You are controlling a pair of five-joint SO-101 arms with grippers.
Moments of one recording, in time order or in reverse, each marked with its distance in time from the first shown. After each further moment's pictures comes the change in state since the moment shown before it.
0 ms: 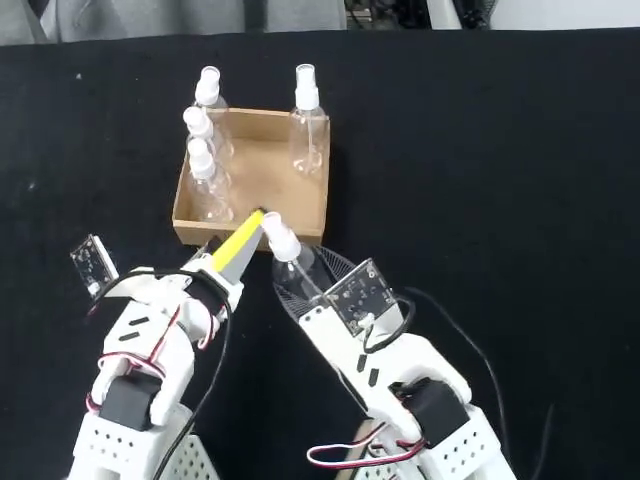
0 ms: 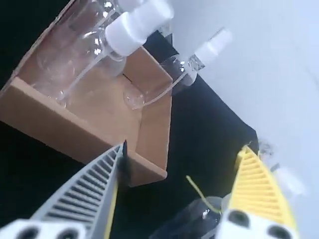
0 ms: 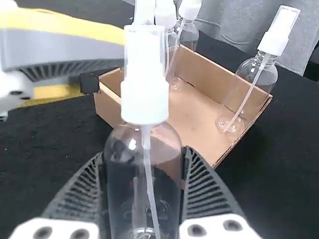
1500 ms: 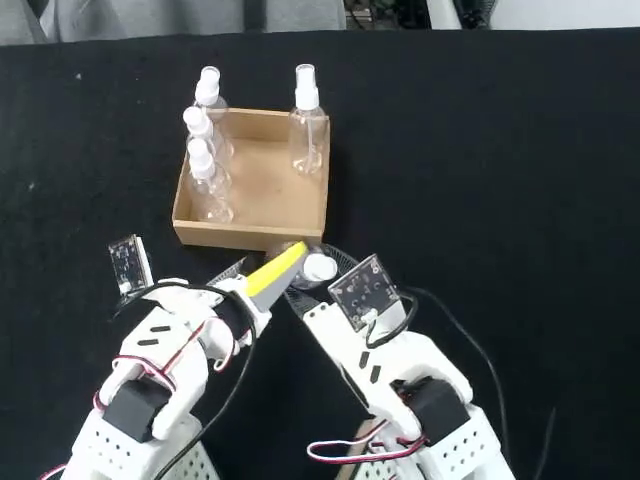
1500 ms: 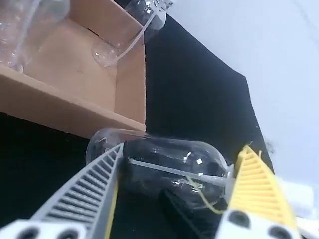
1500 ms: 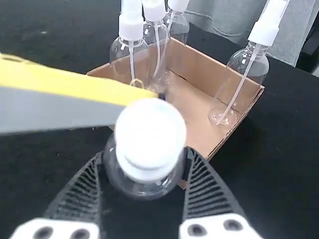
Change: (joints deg) left arm 12.9 -0.9 -1.3 5.5 -3.2; right arm 1.8 0.1 0.1 0.1 0.1
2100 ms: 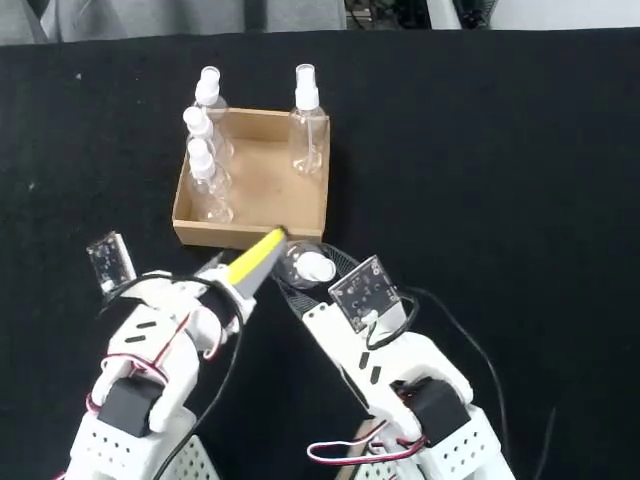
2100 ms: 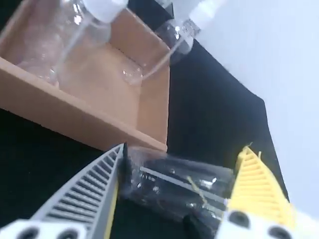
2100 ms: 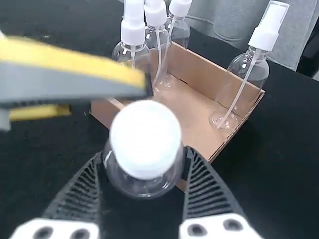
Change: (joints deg) left arm -7.7 0.8 -1.2 0.6 -0.3; right arm -0.2 0.0 -0.1 0.1 0.0
